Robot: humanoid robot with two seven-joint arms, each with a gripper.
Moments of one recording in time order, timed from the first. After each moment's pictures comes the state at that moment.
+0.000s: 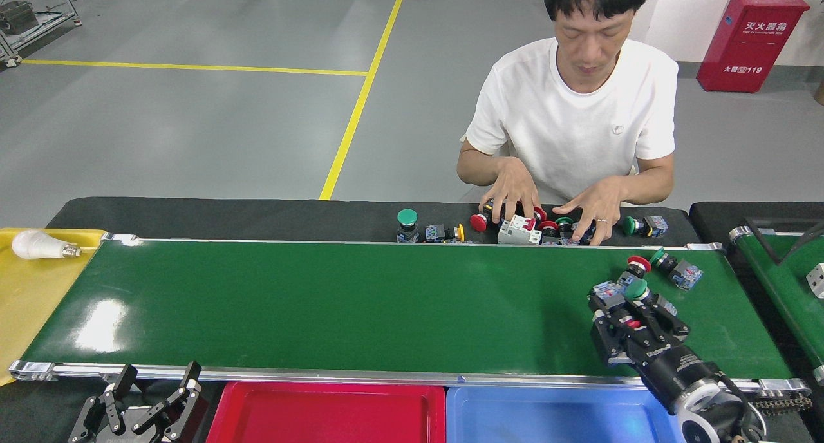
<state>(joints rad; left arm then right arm) 0.26 0.10 0.29 -1.74 -1.31 -0.26 -0.05 -0.02 -0.18 -0.05 -1.58 1.05 -0.56 0.24</state>
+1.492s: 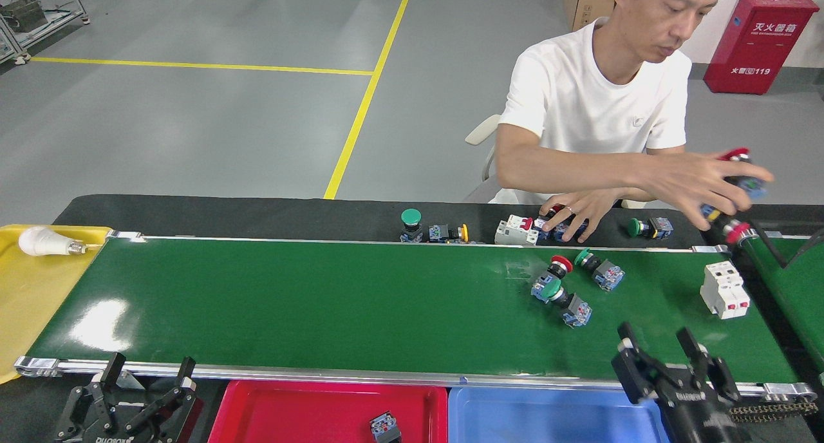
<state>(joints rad) 0.28 0.11 0.30 -1.75 -1.41 -0.33 0.11 0.28 -0.05 -0.20 -1.75 1.13 -0.18 -0.01</state>
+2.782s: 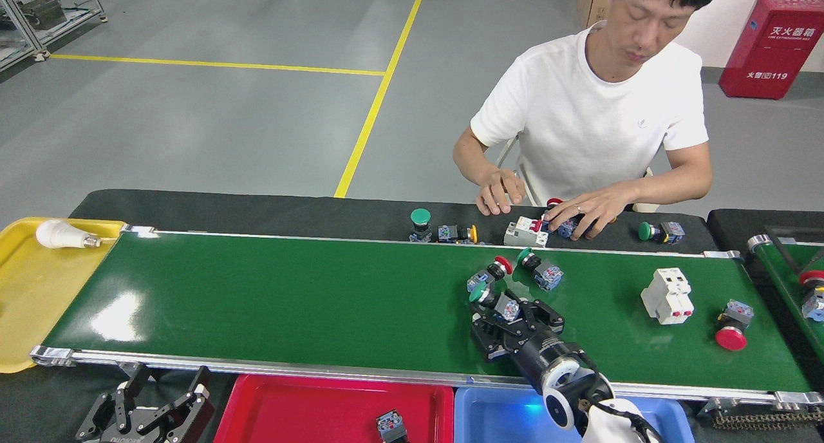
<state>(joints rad) 0.26 0.11 0.31 -1.76 -1.26 -0.36 -0.16 -0.28 0.00 0.27 -1.22 1.25 -0.23 0.16</state>
